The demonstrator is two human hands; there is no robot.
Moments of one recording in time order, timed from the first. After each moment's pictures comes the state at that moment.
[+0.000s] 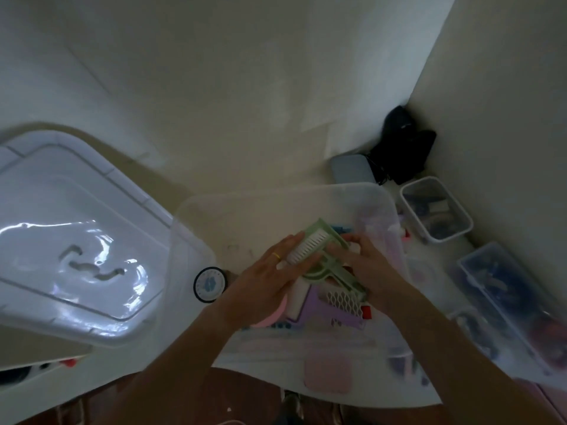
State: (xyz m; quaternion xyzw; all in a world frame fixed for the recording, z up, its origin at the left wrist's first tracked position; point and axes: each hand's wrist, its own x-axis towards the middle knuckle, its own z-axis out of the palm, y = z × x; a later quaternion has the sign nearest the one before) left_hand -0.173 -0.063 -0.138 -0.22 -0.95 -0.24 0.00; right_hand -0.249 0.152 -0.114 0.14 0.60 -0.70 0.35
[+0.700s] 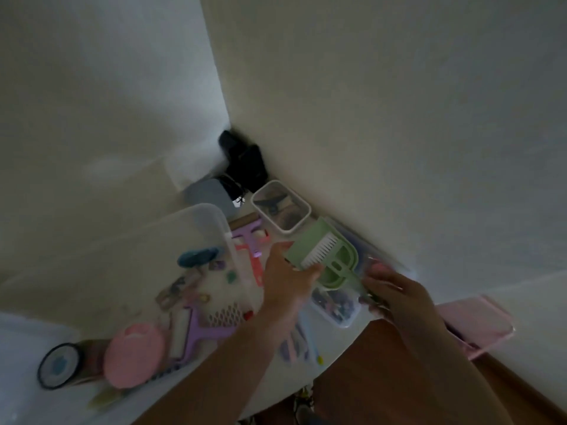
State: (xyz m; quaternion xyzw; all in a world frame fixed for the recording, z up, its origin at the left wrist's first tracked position) left_hand -0.216 0.263 -0.102 0.18 -0.74 -0.63 -0.13; right_hand -0.152 0.448 -0.087 0.35 0.64 -0.68 0.10
